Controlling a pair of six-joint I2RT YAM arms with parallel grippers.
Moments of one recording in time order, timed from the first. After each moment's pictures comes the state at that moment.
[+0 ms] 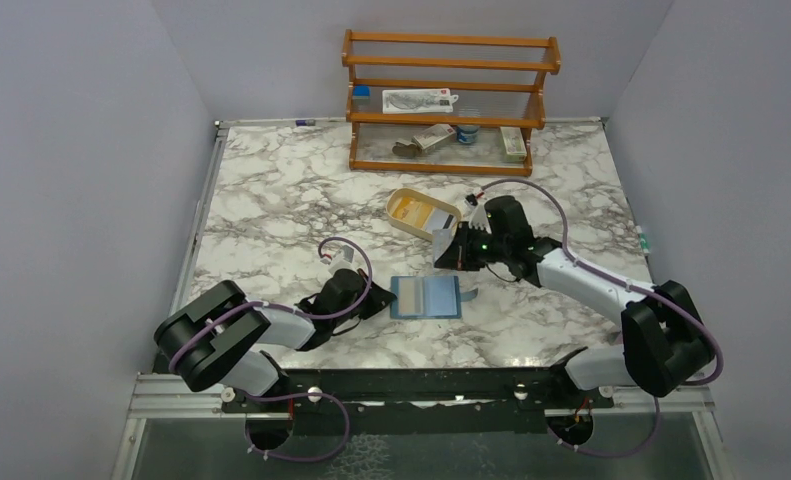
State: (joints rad) left arm -0.79 1.44 0.24 0.65 -0.07 -1.17; right arm 0.52 1.35 0.72 -0.08 -0.43 0.56
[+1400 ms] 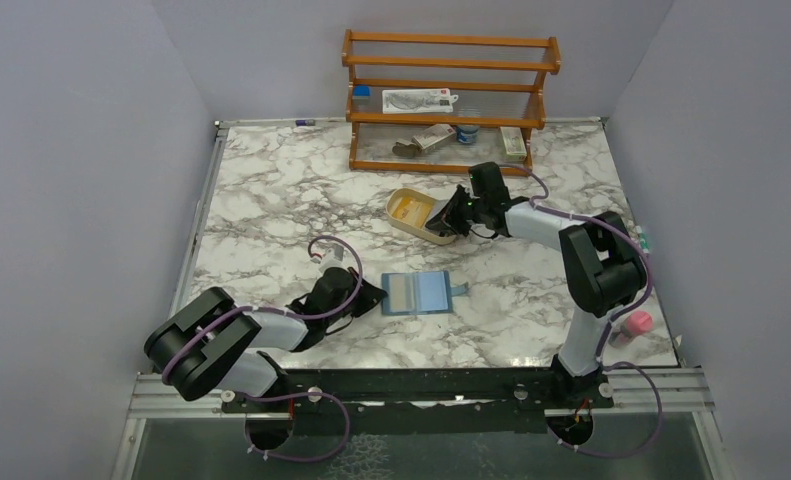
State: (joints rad) left arm -0.73 1.38 0.21 0.63 -0.07 -1.14; right arm 0.40 1.85 1.11 -0.04 -0.36 0.96
